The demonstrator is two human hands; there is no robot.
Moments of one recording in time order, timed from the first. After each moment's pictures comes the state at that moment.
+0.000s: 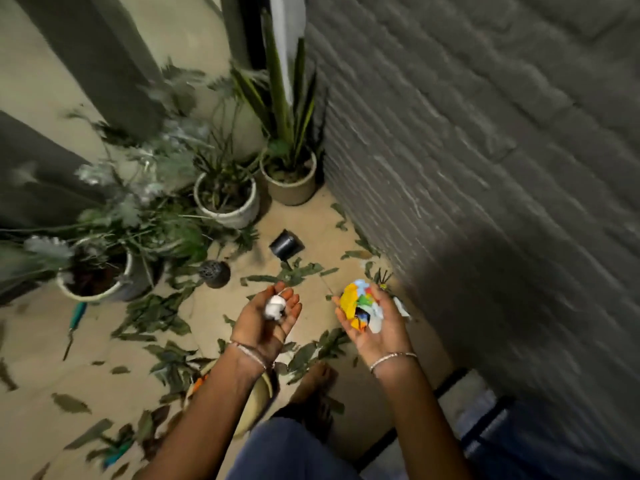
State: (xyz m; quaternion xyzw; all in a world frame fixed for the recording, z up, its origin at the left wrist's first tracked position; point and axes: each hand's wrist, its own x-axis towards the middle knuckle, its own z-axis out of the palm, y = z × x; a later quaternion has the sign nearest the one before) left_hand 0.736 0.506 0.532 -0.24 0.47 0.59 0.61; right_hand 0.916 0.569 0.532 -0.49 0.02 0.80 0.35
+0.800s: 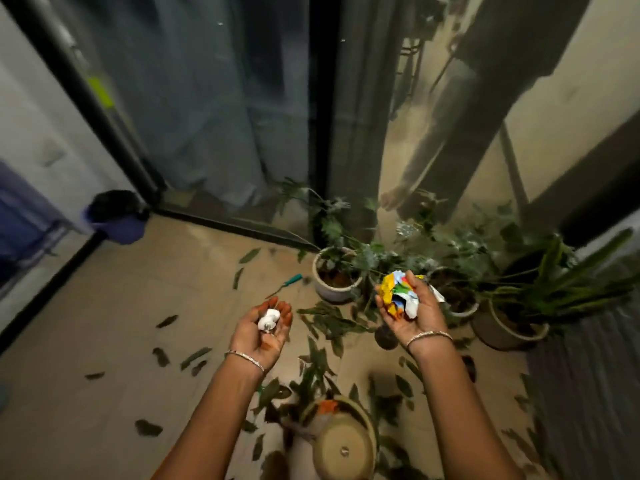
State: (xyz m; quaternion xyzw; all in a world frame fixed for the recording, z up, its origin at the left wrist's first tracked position) left_hand 0.452 0.083 0.671 -0.38 0.27 0.84 0.26; right_hand 0.511 0.341 0.690 -0.37 -0.25 0.89 0.03
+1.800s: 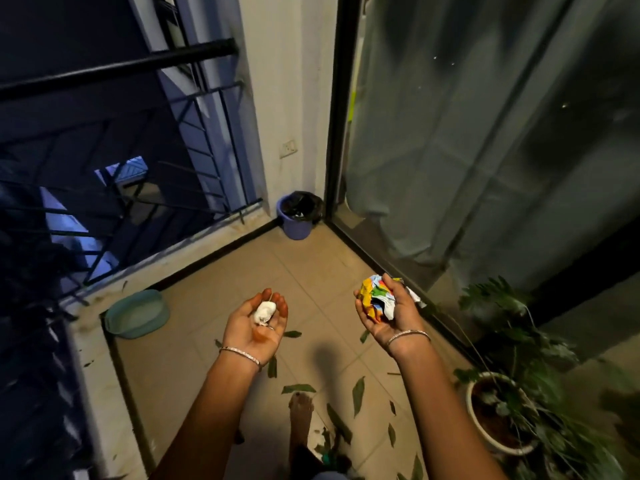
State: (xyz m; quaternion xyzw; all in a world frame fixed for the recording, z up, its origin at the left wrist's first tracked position) left_hand 0.255 -0.309 0.692 -0.41 0.09 0.91 -0.04; right_hand 0.155 -0.095 0.673 -0.29 -0.35 0.85 -0.26
